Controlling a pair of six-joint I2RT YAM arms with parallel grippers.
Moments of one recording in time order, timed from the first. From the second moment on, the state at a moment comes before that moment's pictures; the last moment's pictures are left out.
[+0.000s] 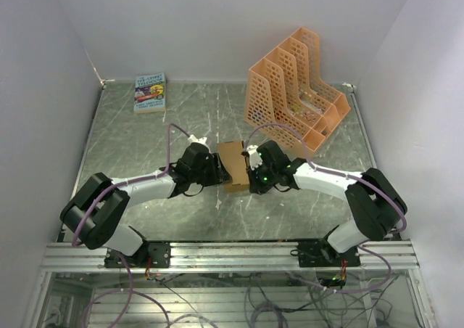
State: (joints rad) left arm -0.70 1.46 0.63 0.15 0.14 -0.83; right arm 0.68 1.53 0.77 -0.22 -0.27 0.08
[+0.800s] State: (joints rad) left arm -0.67 1.47 0.63 0.17 0.15 -0.84; right arm 0.62 1.49 0.75 -0.23 -0.18 0.05
